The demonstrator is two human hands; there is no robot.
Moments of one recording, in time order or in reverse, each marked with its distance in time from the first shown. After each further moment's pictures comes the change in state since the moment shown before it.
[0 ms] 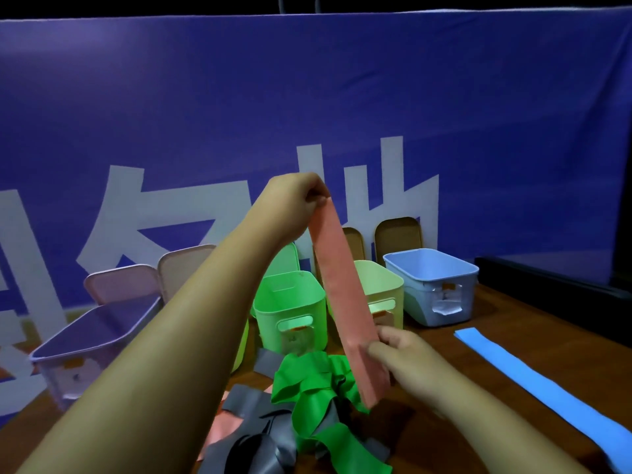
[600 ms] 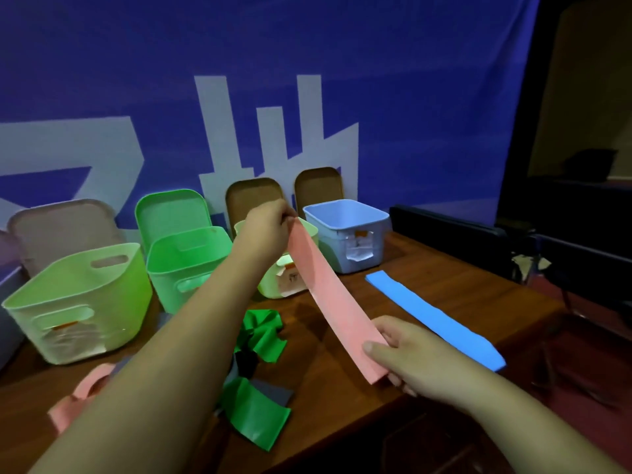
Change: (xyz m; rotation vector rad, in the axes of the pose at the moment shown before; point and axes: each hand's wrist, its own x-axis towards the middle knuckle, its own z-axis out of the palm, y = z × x) left_hand -0.037 0.025 0.193 -0.135 -0.120 -0.106; right_hand -0.091 0.070 -0.105 -0.351 0.021 0.156
